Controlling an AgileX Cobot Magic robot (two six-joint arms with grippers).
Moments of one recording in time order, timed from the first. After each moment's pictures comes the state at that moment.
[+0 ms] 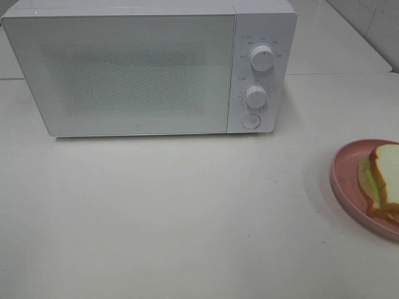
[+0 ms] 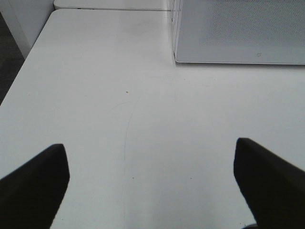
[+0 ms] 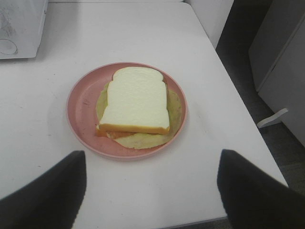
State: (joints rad) left arm 0.01 0.00 -0.49 -0.01 1.05 -0.01; right arm -0.16 0.00 -0.50 -0.08 1.04 -0.03
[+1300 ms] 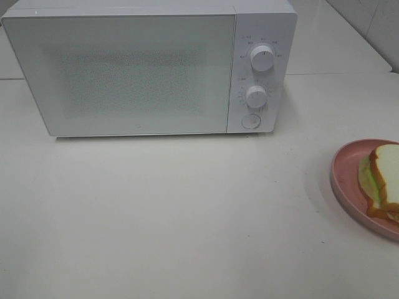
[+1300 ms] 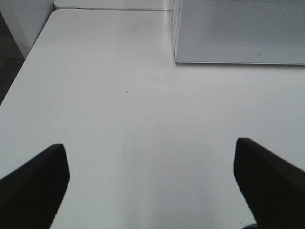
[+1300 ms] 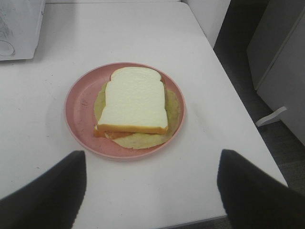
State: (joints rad) left arm 0.01 0.00 -0.49 -0.01 1.05 -0.01; right arm -0.16 0.00 -0.50 -0.09 1.04 -0.01
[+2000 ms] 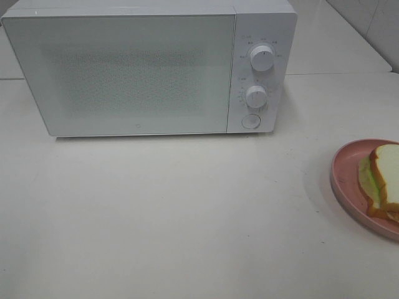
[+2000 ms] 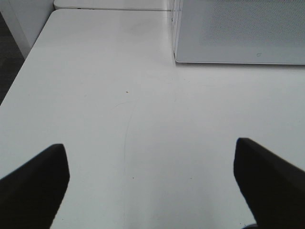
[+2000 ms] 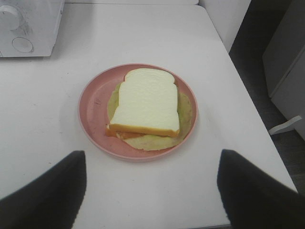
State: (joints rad) left arm 0.01 0.00 -0.49 -0.01 1.05 -0.01; right arm -0.08 0.00 -0.50 -0.10 1.04 0.00
